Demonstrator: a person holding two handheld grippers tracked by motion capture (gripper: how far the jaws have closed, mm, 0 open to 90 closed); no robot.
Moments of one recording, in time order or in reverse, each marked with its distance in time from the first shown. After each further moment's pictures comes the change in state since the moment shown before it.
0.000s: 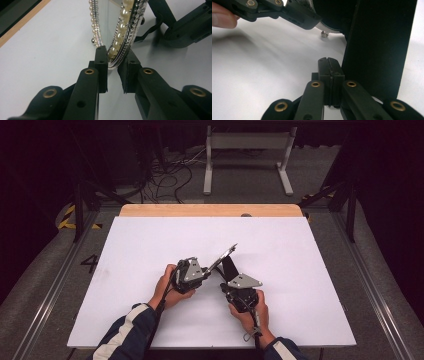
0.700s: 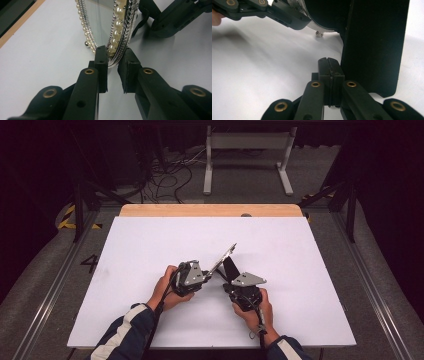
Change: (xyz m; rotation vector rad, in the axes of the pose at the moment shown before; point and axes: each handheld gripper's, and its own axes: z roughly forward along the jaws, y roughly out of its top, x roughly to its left) left arm -0.005 0.002 -0.006 0.018 -0.033 0.054; right arm -0.011 0.000 -0.004 0.025 0.038 -0.007
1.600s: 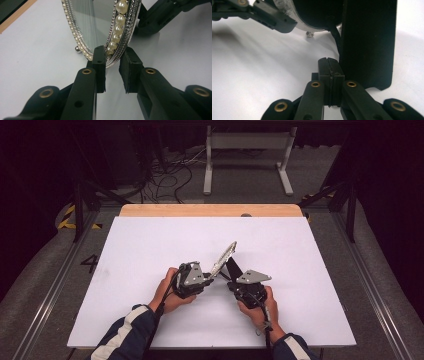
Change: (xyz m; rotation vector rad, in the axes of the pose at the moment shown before) left arm -0.006 0.002 0.000 -0.021 -0.040 -0.036; right arm -0.016 -0.001 -0.005 0.017 0.014 -0.005
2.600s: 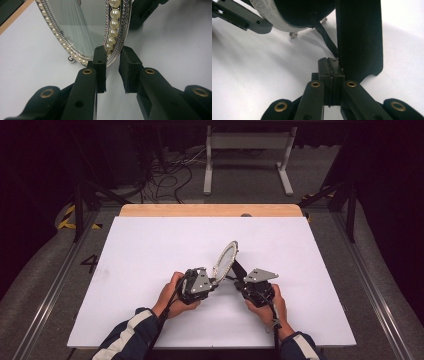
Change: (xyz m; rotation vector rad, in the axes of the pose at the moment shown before) left arm -0.020 0.010 0.000 0.017 -0.012 0.035; right arm -0.019 -0.006 -0.008 0.029 -0.002 -0.033
